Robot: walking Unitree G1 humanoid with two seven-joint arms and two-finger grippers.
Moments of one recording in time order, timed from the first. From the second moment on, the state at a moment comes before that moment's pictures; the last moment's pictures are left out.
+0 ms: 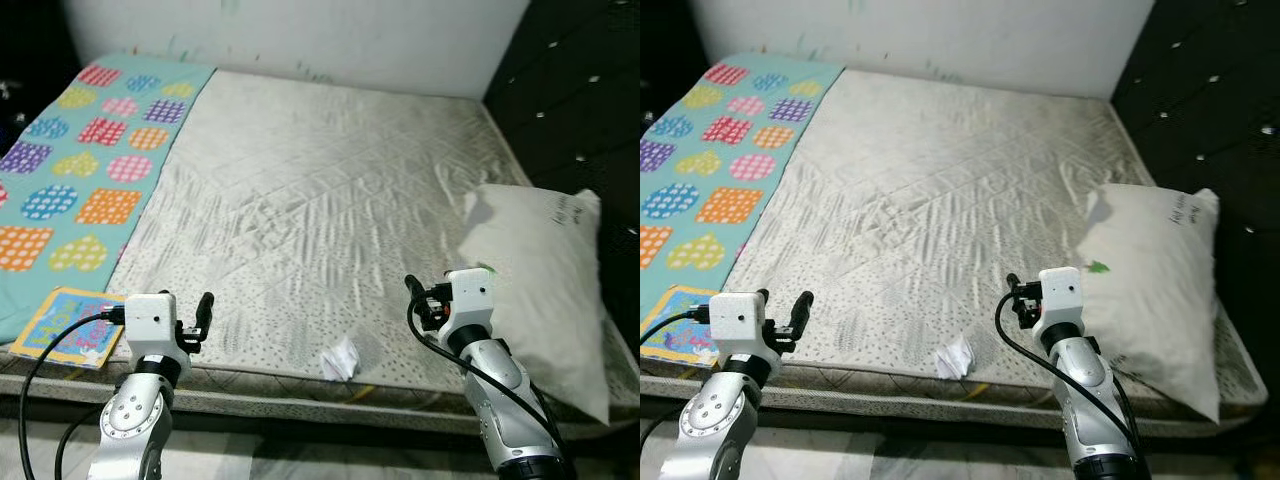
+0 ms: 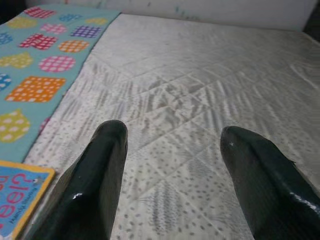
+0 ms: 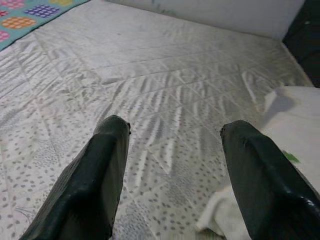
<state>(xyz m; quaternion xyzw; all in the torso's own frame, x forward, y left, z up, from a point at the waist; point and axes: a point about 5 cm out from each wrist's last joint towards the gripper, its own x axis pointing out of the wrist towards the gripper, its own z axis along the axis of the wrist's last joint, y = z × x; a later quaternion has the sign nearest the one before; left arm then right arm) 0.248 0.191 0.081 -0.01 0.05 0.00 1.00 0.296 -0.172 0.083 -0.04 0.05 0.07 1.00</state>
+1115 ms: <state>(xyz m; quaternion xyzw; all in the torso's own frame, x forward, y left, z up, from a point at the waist) 0.247 0.185 0.082 -0.01 0.06 -0.02 1.00 0.295 -0.173 0.079 -0.04 0.06 0.06 1.00</state>
